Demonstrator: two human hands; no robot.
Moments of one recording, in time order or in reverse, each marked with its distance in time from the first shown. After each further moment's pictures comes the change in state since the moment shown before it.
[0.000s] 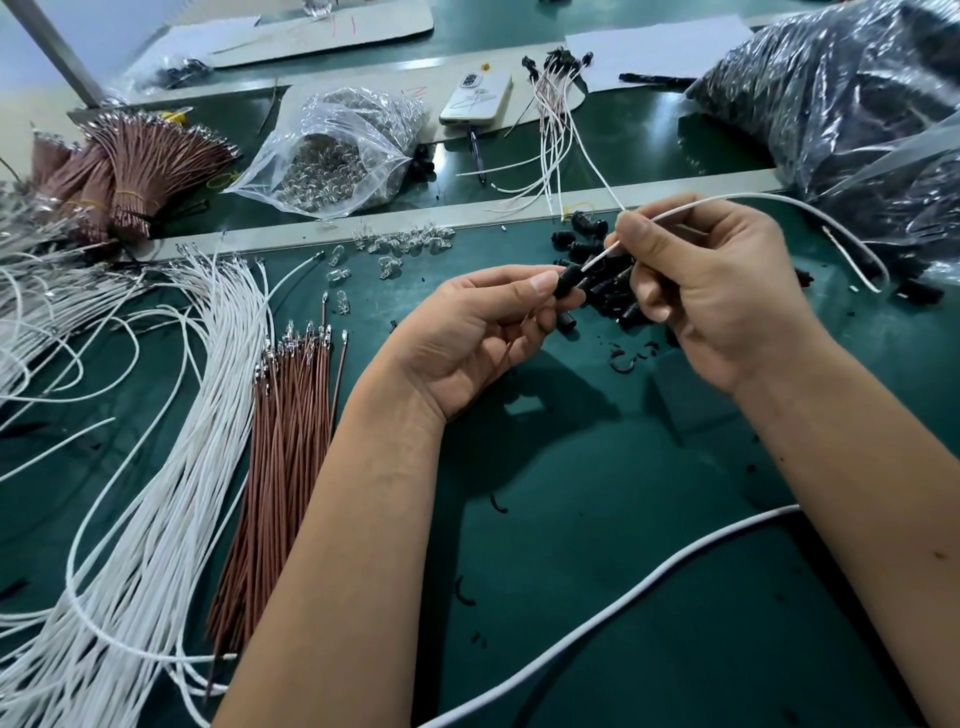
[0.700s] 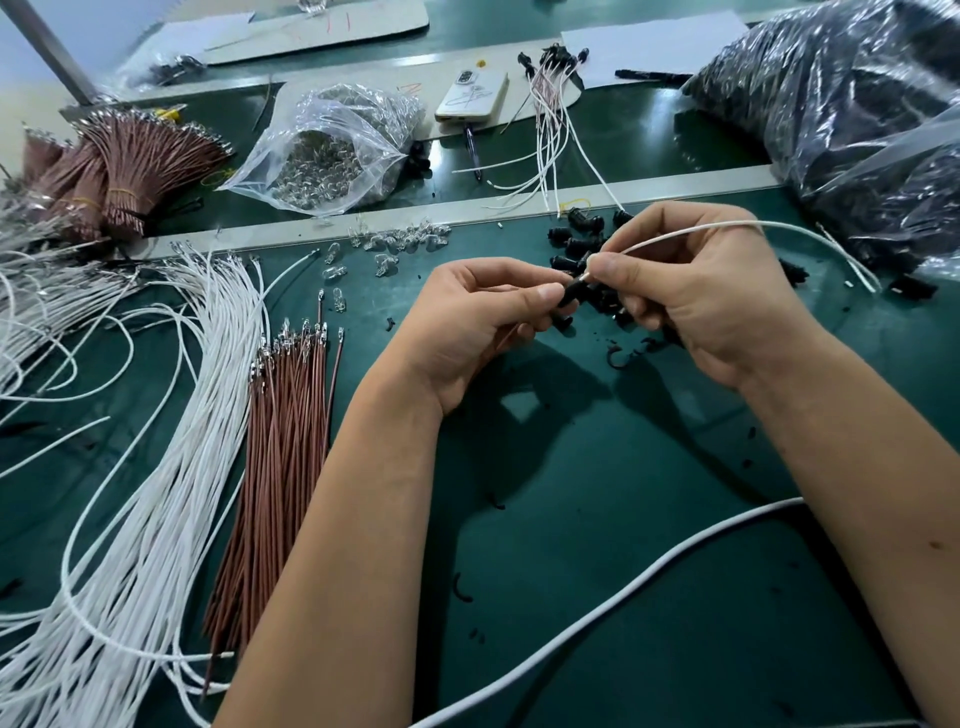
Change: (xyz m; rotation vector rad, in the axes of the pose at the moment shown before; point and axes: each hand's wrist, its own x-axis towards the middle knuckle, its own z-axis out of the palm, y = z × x) left_hand 0.002 -0.004 -0.004 0.339 0.033 0.159; right_hand -0.001 -0.001 -0.002 -0.284 -0.065 -0.012
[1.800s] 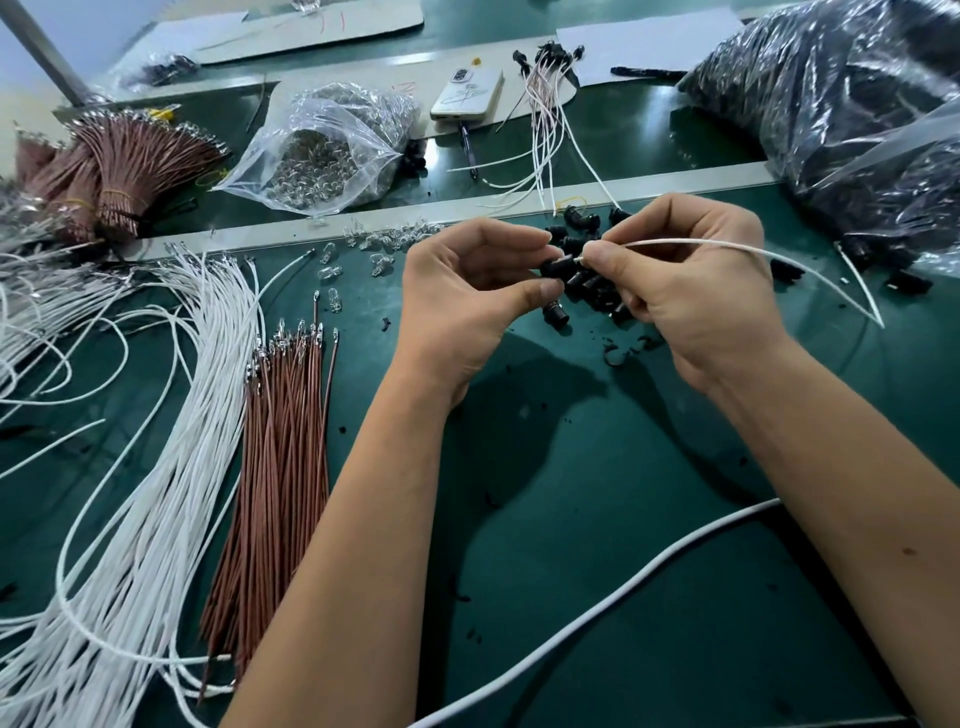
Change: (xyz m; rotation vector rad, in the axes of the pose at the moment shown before) left_hand 0.006 -0.007 0.007 0.100 0.182 0.399; right_hand 0.000 0.010 0.007 0.036 0.148 -0.079
